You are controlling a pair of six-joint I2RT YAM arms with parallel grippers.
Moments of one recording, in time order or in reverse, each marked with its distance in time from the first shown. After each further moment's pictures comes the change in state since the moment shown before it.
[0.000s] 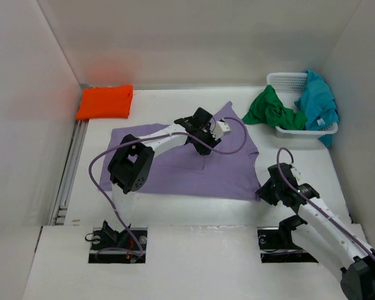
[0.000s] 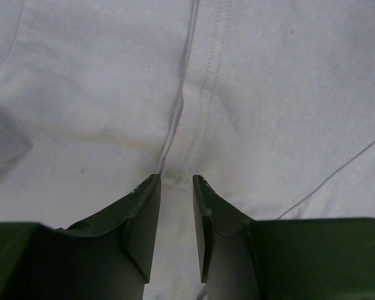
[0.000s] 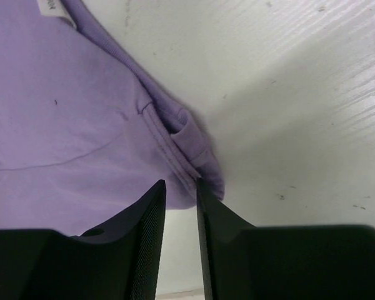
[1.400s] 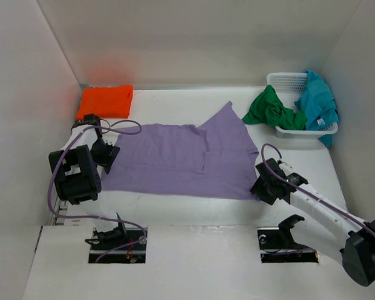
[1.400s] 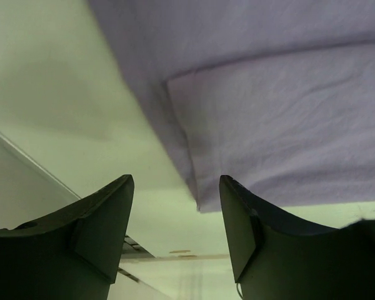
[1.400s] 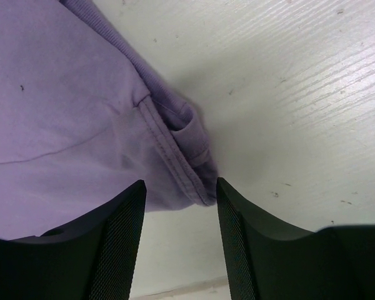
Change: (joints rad) left arm 0.962 -0.328 -0.382 -0.431 -0.314 0.229; right arm 0.133 0.231 0.106 -0.040 0.098 -0.034
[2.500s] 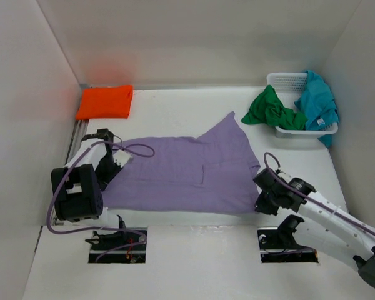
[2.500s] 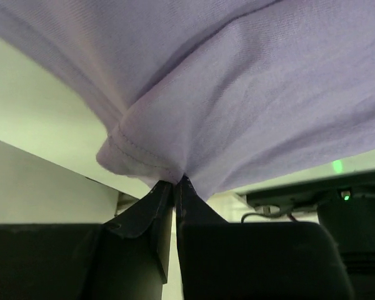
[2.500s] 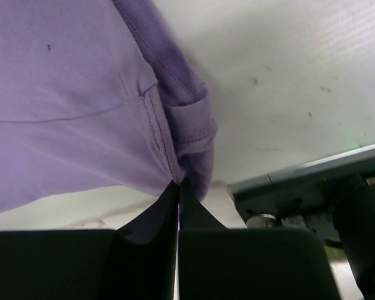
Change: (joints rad) left arm -0.135 -0.192 -0.210 -0.147 -0.123 0.126; right arm 0.217 -0.153 0.075 -0.329 -0.061 0.159
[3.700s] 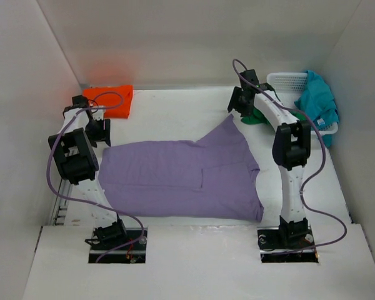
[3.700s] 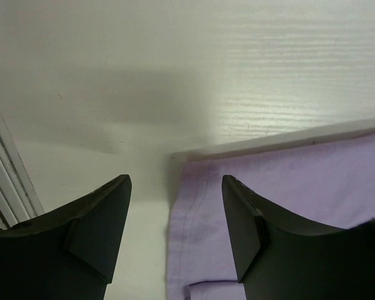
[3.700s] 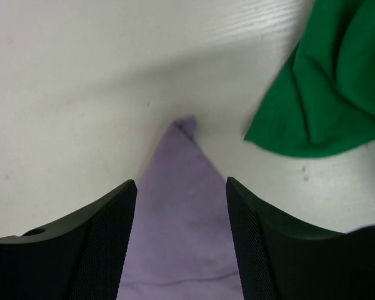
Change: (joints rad) left arm 0.190 0.512 0.632 0.215 0.289 -0.480; right arm -0.474 1.456 1.484 0.294 -0.098 -0.697
